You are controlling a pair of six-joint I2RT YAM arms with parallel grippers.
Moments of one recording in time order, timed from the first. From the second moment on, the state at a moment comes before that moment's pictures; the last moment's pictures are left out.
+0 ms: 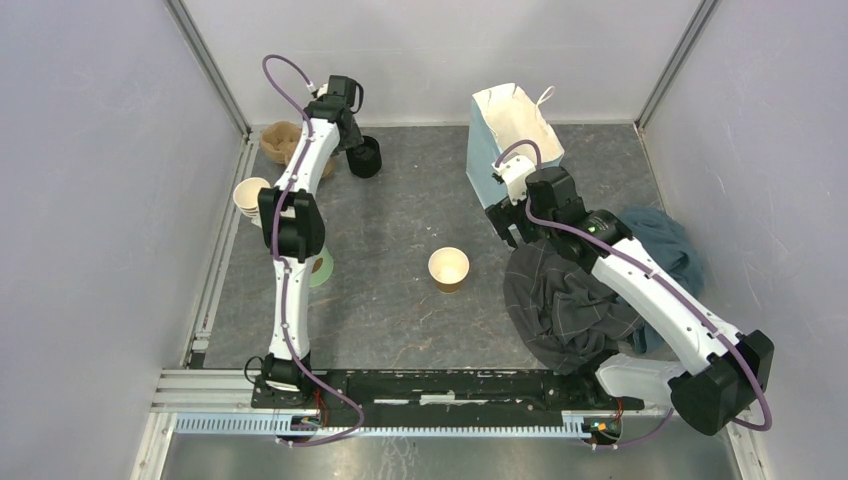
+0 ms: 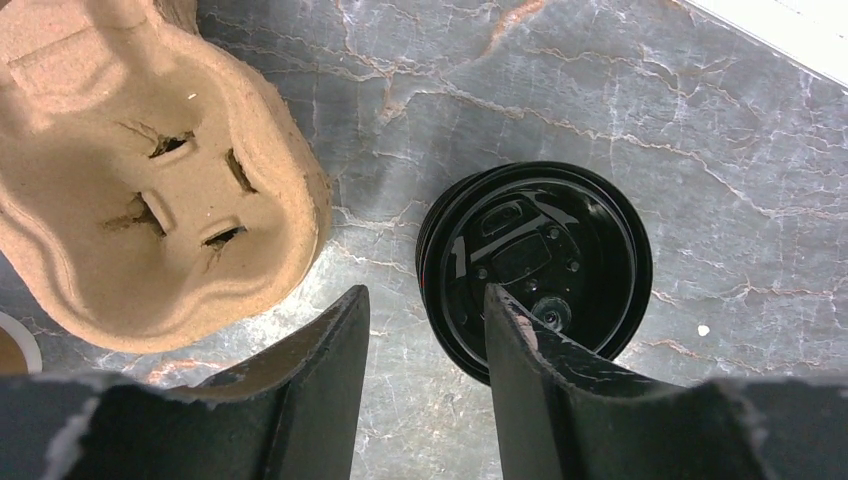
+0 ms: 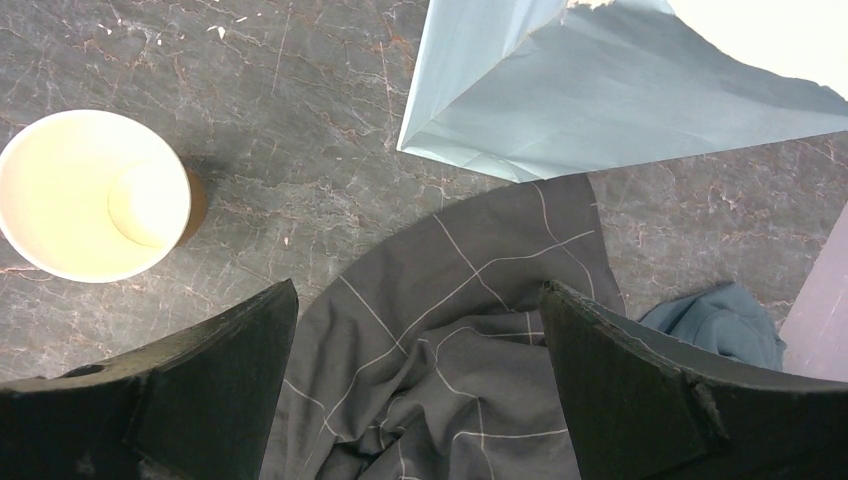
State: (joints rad) left arm -0.16 2.45 2.43 -0.91 -0.33 -0.50; right arm 0.56 1.20 1.13 -0.63 0.17 -0.17
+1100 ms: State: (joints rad) left arm -0.14 2.51 2.46 -0.88 -0.28 -0.48; right arm 0.55 1.23 1.14 -0.63 0.17 -0.17
